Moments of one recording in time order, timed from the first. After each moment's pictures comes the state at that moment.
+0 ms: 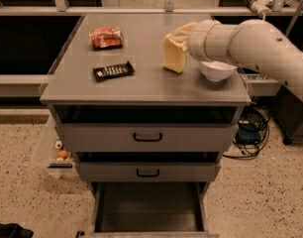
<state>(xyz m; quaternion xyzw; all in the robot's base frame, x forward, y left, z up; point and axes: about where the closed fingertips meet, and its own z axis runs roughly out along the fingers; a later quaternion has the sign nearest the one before) 0.714 -0.097 0.944 -0.48 0.64 -0.06 0.60</state>
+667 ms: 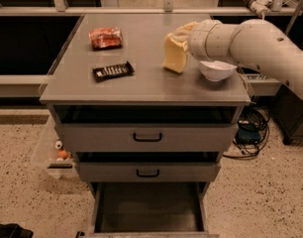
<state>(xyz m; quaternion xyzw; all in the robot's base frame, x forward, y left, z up) 0.715 -0.095 0.946 -0.48 0.64 -0.06 0.60</state>
